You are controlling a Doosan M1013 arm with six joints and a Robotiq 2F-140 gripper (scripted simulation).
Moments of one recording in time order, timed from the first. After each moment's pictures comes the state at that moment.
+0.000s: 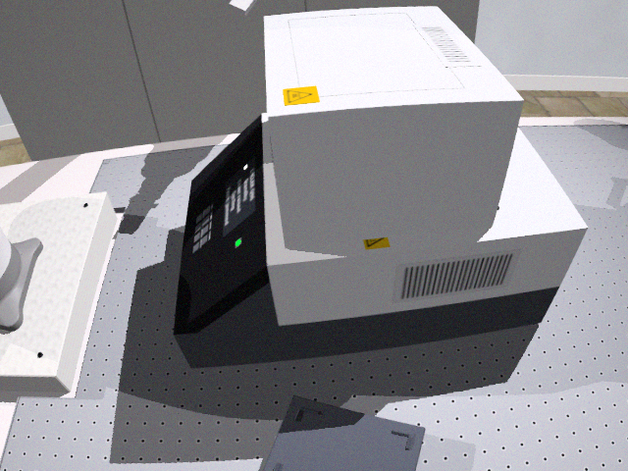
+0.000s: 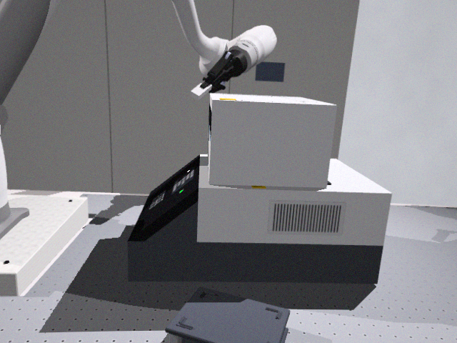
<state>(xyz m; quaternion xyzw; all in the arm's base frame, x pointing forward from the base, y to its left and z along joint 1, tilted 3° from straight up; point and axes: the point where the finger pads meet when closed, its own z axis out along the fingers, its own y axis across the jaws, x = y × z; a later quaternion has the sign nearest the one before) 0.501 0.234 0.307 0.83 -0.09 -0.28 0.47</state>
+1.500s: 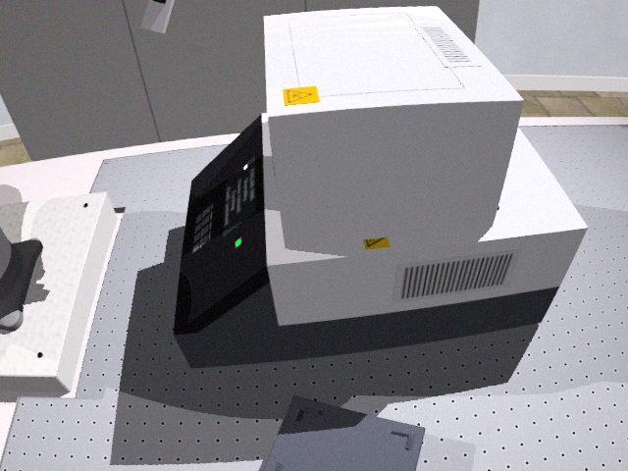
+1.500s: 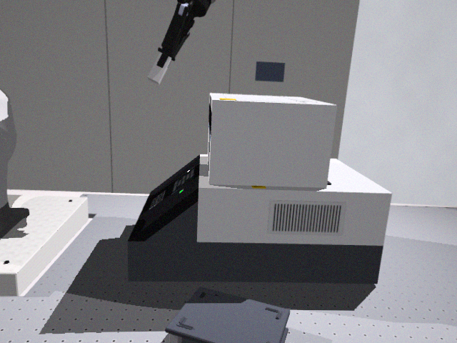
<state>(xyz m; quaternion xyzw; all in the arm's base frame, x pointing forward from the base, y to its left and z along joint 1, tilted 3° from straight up) 0.400 0.088 0.362 0.96 -0.05 -0.20 0.19</state>
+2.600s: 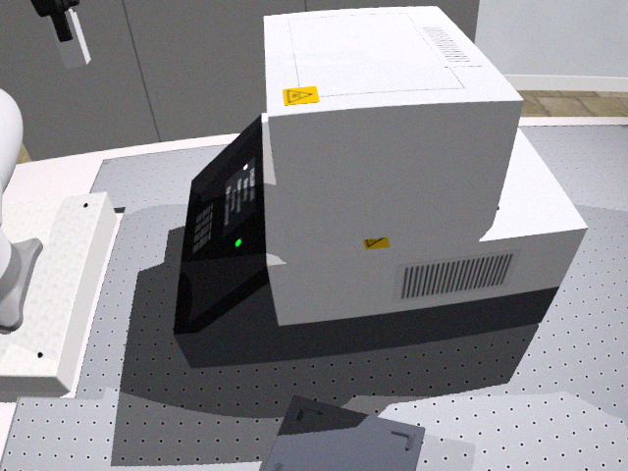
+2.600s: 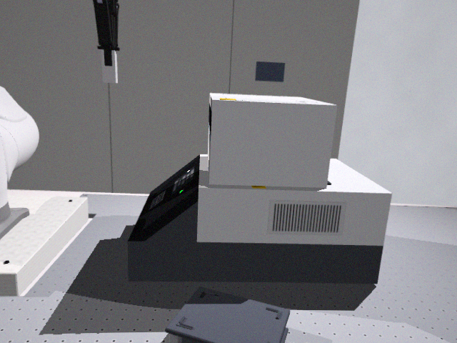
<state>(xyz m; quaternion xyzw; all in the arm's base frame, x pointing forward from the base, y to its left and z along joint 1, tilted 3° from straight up) 0.300 0.037 0.362 1.00 -0.01 0.00 0.03</state>
